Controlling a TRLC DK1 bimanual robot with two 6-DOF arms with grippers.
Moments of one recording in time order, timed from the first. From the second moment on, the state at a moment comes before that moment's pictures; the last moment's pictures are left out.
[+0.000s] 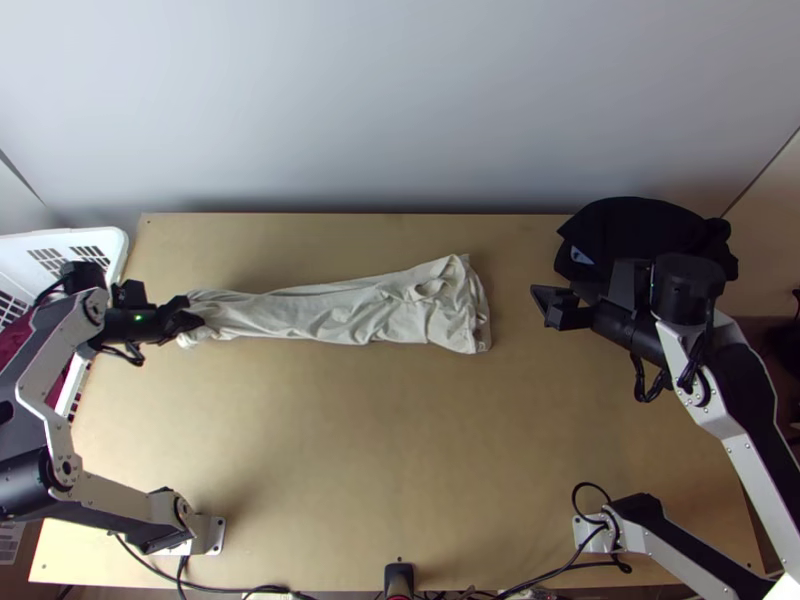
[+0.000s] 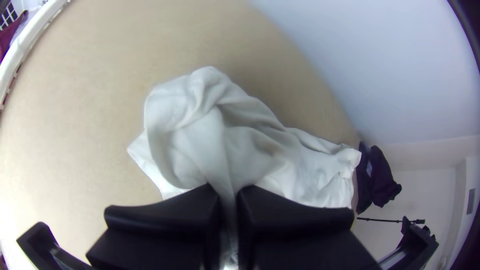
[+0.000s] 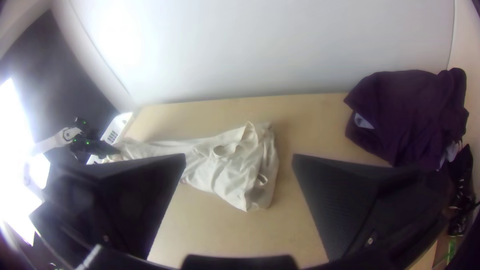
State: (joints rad) left arm 0.42 1.57 1.10 -0.72 0.61 -0.08; right arm 0.28 1.03 1.11 -0.59 -0.23 0.29
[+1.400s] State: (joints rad) left arm -0.45 1.91 1.79 -0.81 0.35 -0.39; right arm 0.28 0.89 0.82 -0.47 -0.23 0.32
